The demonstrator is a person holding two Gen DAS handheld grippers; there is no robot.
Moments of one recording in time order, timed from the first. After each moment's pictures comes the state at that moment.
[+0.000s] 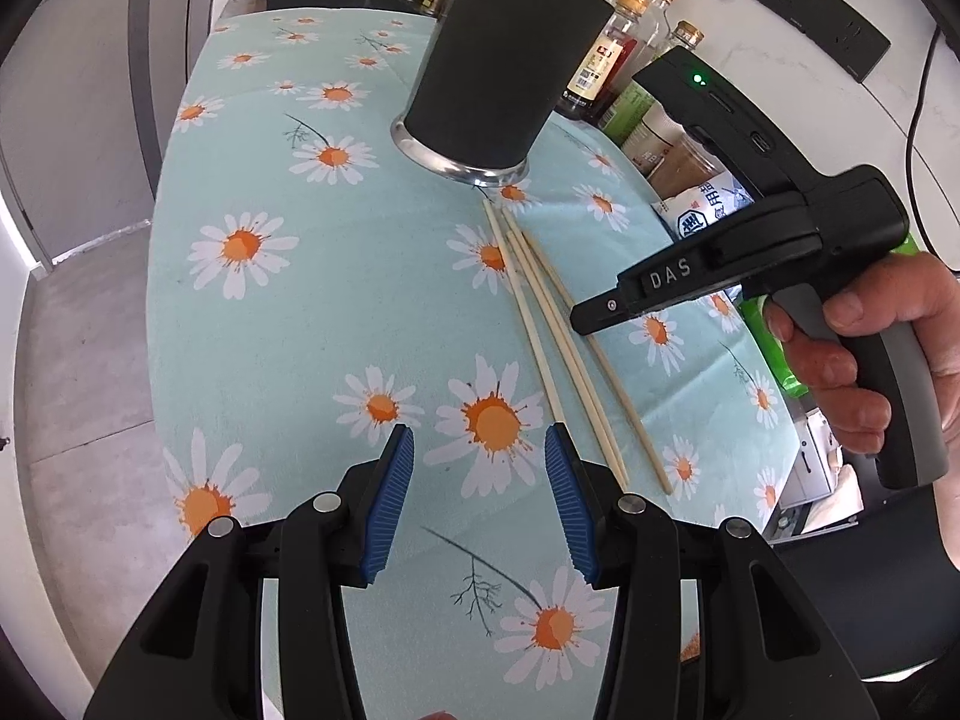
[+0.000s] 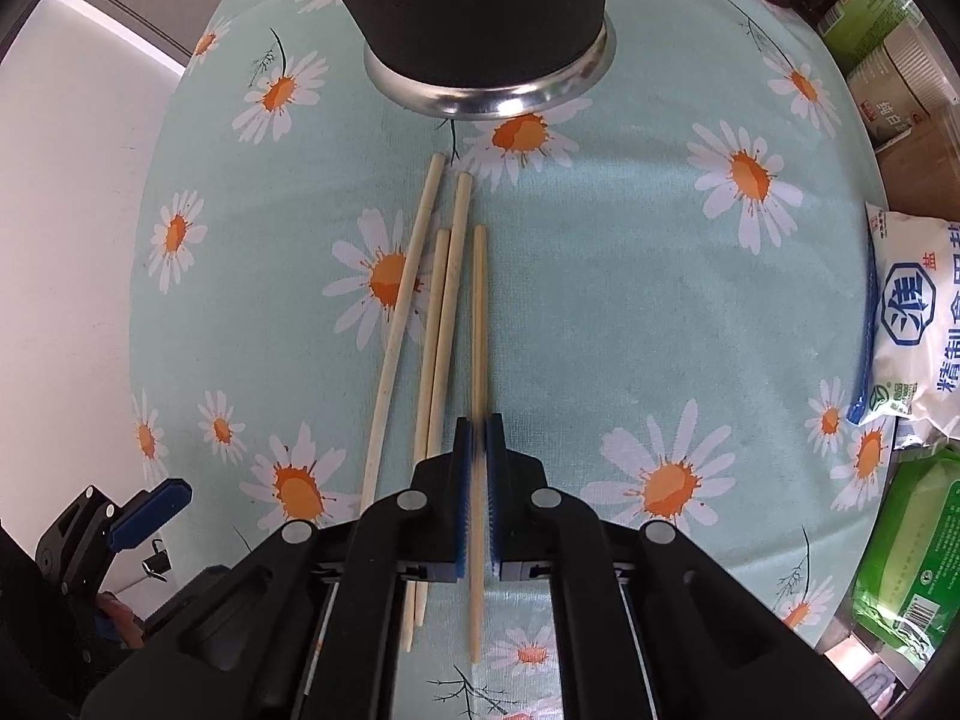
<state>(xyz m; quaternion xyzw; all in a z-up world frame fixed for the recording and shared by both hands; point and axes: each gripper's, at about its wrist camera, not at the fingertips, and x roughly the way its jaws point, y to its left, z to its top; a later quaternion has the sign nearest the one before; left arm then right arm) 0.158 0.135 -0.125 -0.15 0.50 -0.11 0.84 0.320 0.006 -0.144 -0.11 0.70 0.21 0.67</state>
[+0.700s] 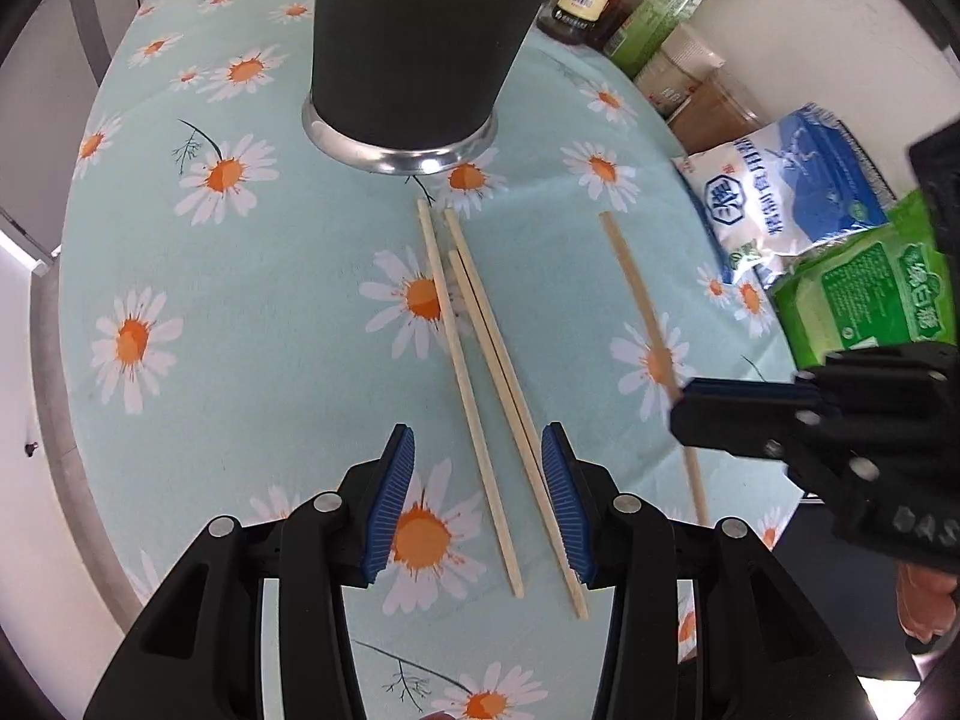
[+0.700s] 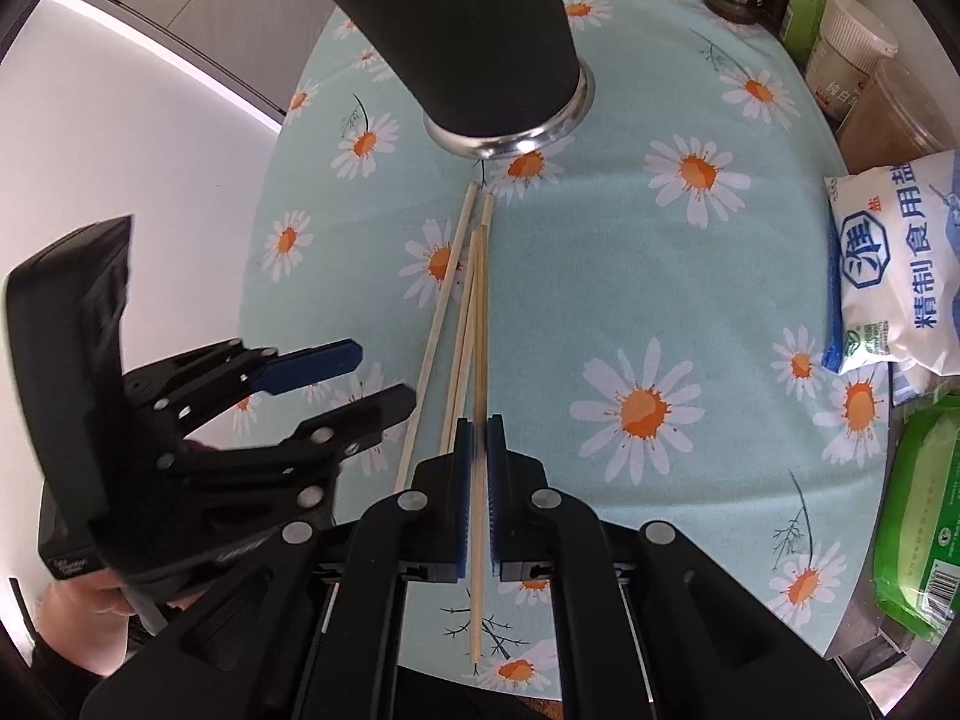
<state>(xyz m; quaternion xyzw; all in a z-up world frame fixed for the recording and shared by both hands) 0.249 0.082 -0.130 -0.10 0.61 -0.09 0.78 0.299 -0.059 -0.088 -0.03 0.65 0.30 0.70</state>
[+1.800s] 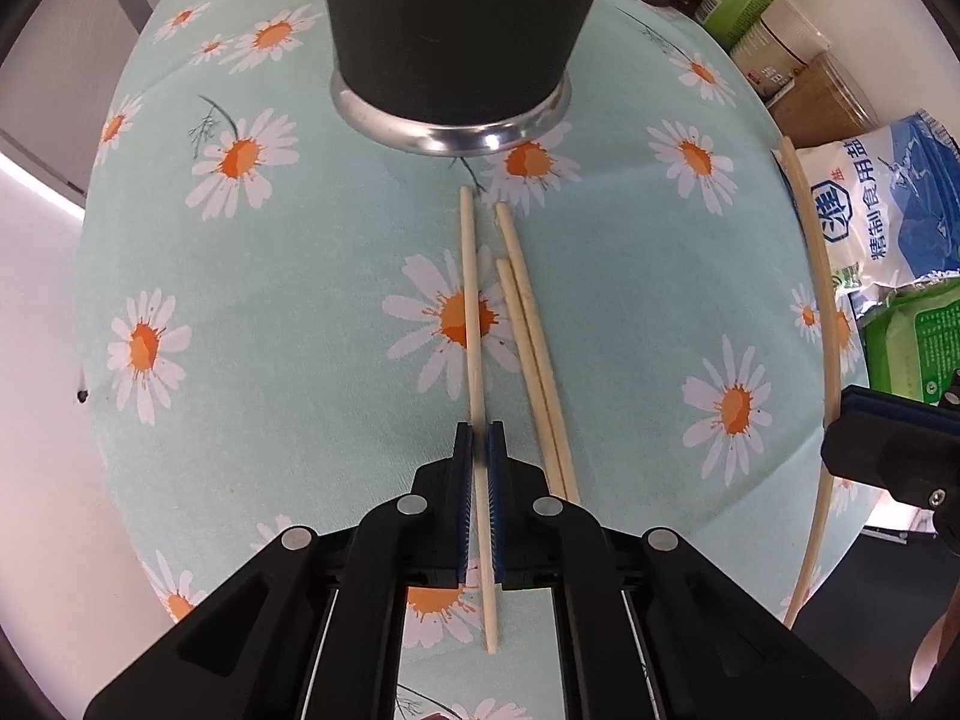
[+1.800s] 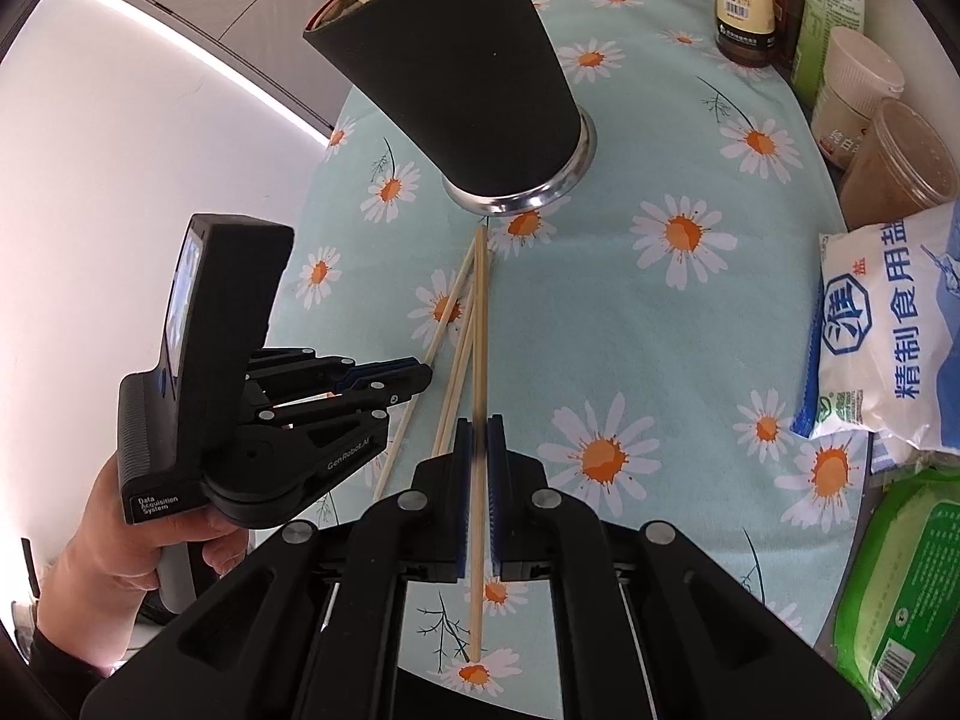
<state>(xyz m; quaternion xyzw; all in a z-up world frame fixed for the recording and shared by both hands) 0.298 0.057 -0.161 -0.08 0.66 0.00 0.75 0.323 -0.087 -0.072 -0.01 0.63 0.36 0.69</state>
